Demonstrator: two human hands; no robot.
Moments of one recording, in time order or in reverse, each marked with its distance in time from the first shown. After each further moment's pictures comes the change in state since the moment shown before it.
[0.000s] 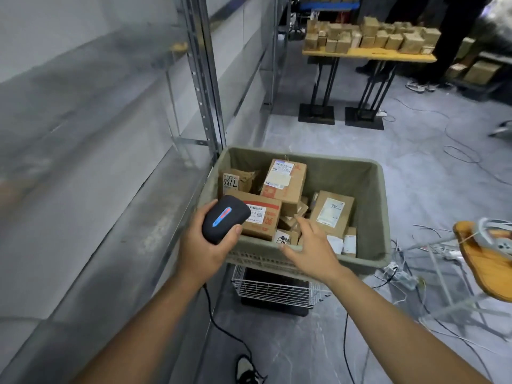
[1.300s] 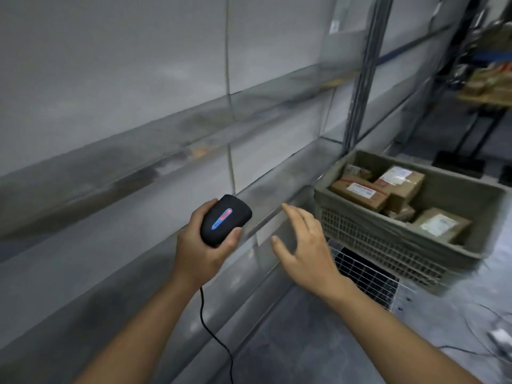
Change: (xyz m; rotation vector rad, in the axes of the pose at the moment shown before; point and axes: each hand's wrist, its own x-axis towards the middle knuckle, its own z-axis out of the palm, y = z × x) left_hand -0.419 0.086 -0.225 0.166 0.550 0.024; right_hand -0.375 -0.183 0.062 0.215 0.043 -0.800
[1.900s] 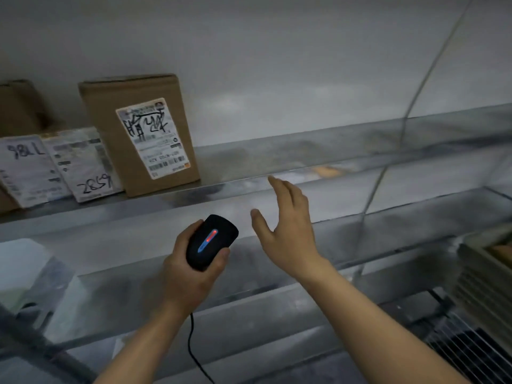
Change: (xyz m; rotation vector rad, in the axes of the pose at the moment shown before) left_hand -0.154 -0.021 -0.268 0.226 0.571 -0.131; right_hand -0.018 -0.288 0.147 0.353 -0.091 -0.463
